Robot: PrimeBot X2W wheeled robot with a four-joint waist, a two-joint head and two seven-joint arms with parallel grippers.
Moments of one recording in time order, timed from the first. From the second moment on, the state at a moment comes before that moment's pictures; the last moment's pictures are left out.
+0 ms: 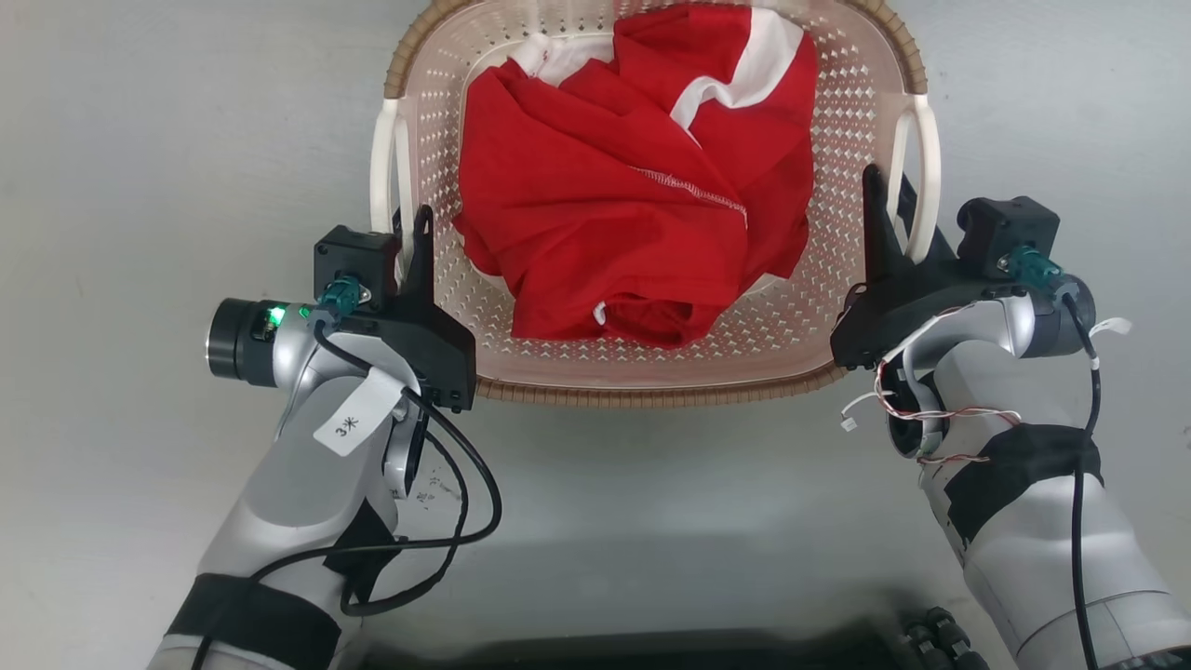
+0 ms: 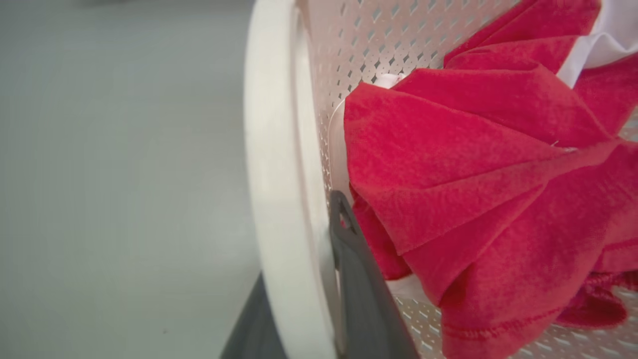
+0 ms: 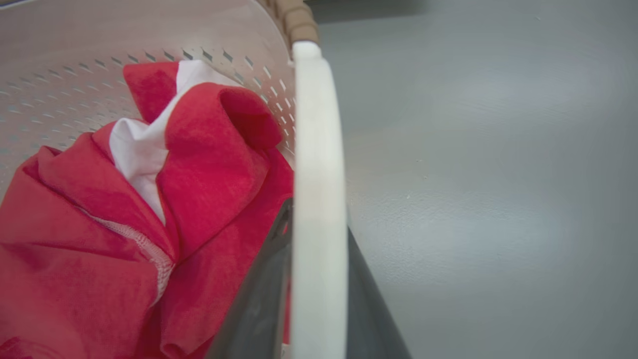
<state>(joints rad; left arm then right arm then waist) -0.84 0.03 -0.41 0.92 -0.34 0.08 -0.22 -0.87 -0.06 0.30 0.89 0.33 -0.03 -0.26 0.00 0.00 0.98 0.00</state>
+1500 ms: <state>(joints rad) -0.62 0.03 -0.59 1.12 -0.58 0.07 -0.17 -0.64 -0.05 0.63 1.04 0.66 -0.07 -0.19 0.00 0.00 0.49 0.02</state>
